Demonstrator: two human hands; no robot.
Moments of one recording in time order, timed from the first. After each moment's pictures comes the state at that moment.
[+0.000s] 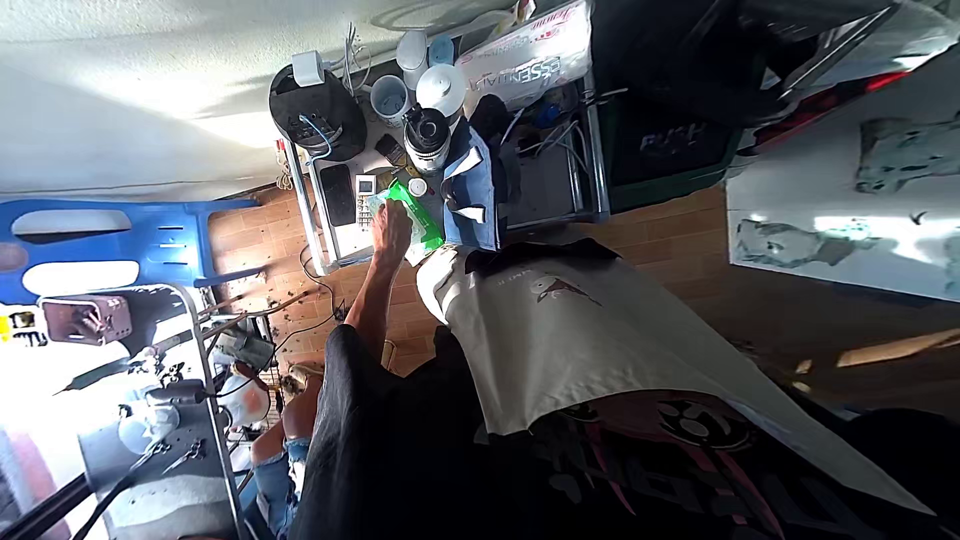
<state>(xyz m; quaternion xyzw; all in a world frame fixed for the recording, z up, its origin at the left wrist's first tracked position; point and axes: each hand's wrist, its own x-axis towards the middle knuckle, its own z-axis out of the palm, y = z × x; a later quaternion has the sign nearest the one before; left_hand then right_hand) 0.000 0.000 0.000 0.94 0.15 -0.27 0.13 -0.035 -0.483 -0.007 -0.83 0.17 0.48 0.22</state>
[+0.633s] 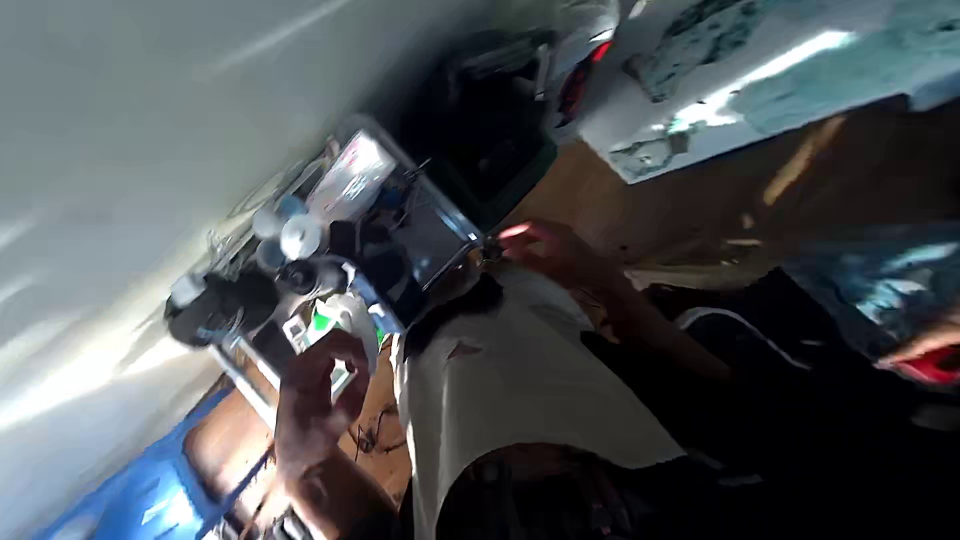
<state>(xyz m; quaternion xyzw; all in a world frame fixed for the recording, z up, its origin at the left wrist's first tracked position) 0.018 -0.054 0.231 0.70 -0.22 -0.14 0.67 0.005 -0.451 0.128 -0.85 -0.04 0.14 0.50</state>
